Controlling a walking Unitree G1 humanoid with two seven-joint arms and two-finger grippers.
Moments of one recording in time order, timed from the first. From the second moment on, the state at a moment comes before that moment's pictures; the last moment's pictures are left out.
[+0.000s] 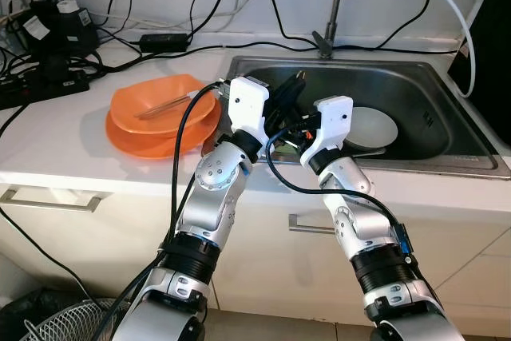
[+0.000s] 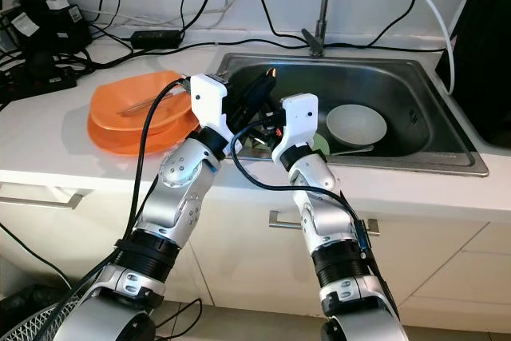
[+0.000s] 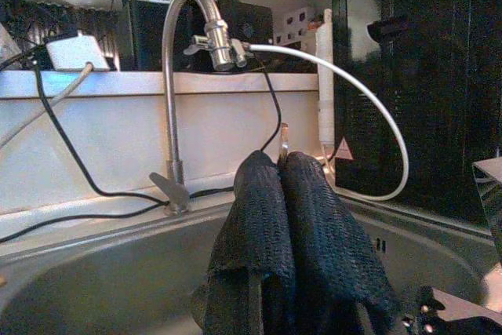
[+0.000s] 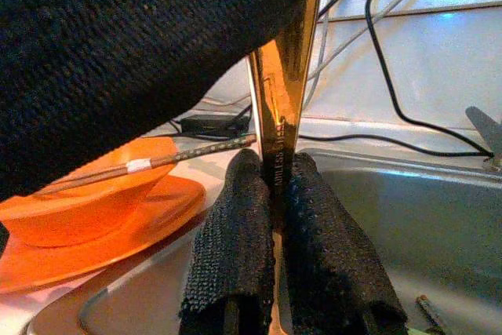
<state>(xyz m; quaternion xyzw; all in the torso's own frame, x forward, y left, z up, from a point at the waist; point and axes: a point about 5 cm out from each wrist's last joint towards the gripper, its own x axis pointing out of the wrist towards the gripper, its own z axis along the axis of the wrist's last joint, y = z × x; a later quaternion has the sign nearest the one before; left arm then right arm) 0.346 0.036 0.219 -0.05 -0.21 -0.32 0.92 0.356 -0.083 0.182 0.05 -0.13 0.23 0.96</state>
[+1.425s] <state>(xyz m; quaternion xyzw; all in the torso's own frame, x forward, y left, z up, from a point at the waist) 0.349 0.042 0.221 -0.05 -0.21 -0.31 0.93 0.368 -0.086 0.190 0.04 -0.15 0.22 0.96</state>
